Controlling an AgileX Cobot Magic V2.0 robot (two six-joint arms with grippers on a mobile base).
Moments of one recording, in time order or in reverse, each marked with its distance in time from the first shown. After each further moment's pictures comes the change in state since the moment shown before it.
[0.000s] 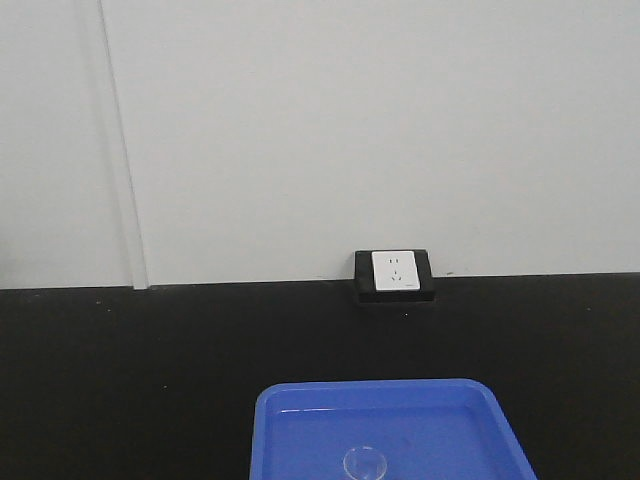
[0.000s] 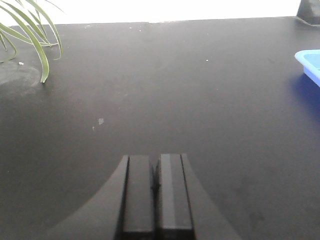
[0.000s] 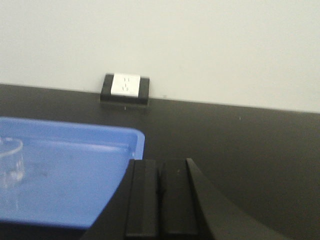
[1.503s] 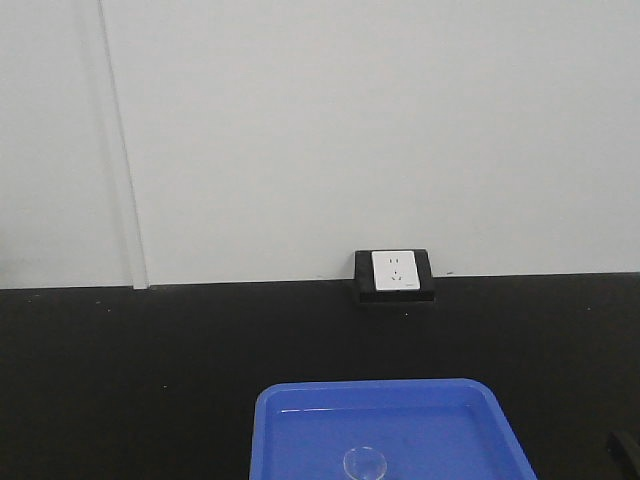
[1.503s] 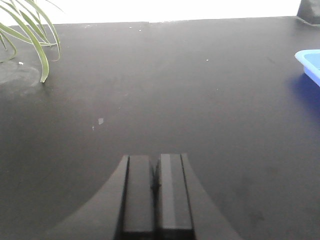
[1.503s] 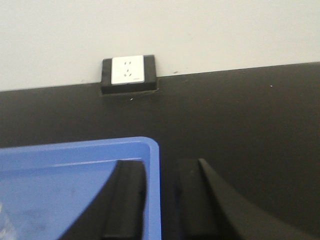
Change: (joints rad) left arm 0.000 0.000 0.000 0.000 0.000 0.000; right arm 0.000 1.045 -0.279 0.211 -0.575 0.007
